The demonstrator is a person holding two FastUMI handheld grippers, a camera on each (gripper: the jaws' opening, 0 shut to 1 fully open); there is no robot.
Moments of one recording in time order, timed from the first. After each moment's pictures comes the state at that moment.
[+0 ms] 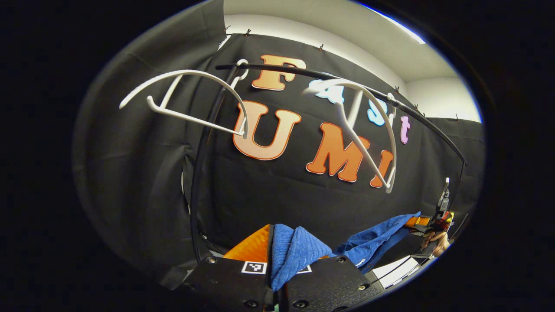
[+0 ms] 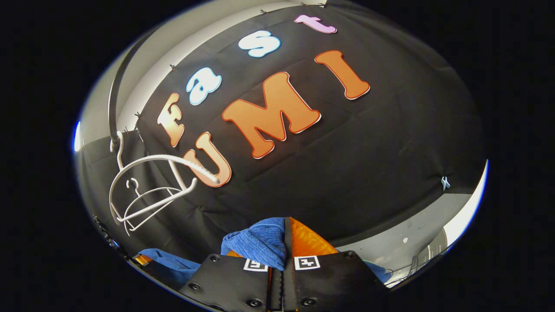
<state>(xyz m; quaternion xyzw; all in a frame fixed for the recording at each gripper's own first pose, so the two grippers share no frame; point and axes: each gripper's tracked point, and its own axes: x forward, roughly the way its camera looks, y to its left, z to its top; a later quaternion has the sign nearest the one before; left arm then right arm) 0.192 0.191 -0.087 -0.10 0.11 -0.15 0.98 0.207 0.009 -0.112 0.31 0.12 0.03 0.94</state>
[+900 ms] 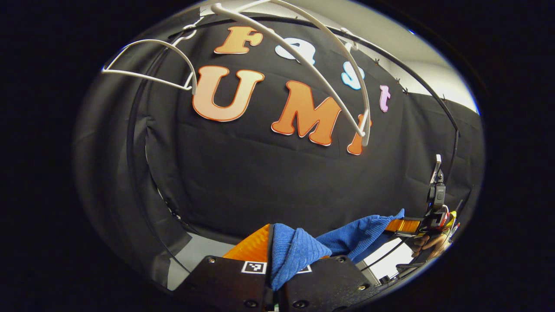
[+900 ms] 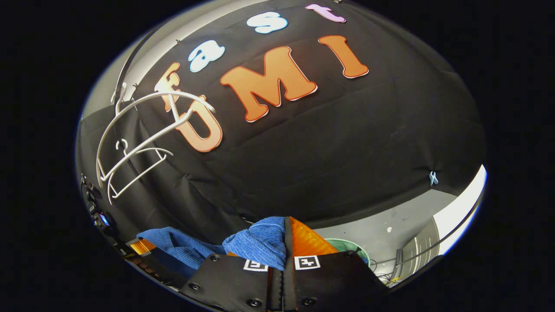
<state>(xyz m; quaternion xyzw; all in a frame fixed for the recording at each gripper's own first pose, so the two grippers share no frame) 0.184 0.060 -0.175 -0.07 0.21 -0.23 0.95 0.173 0.038 -0.201 0.25 0.22 0.01 0.94</state>
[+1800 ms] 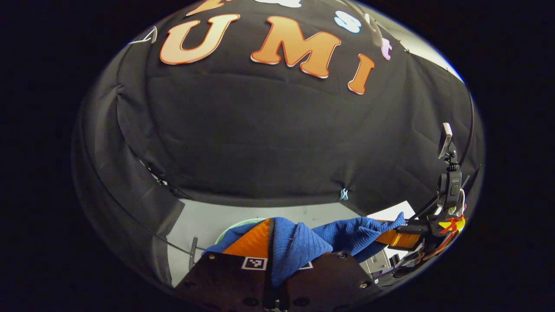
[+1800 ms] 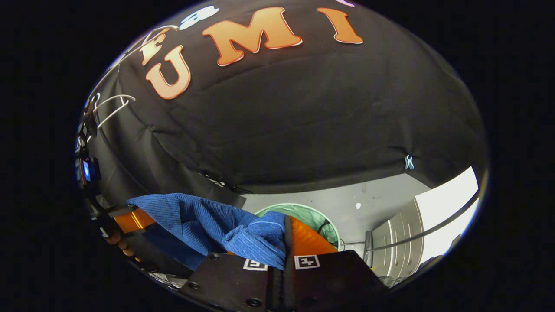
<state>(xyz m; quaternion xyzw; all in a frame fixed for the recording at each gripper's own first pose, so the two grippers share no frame) 0.184 -0.014 -0.332 0.00 0.38 -0.25 0.89 0.151 0.024 -0.354 0.18 0.38 -0.04 0.91</state>
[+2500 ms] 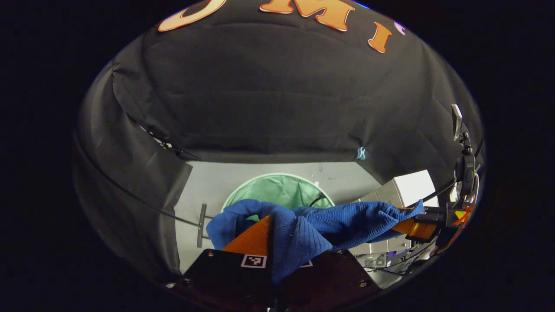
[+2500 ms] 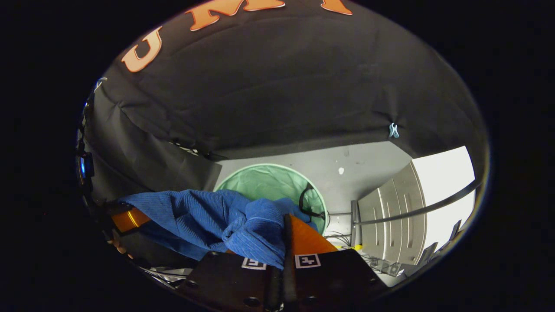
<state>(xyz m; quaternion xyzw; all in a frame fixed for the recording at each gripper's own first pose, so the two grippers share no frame) 0.173 -0.006 -0.434 0.06 0.52 -0.22 0.82 0.120 0.026 -0.455 0.16 0.50 -0.09 0.85</state>
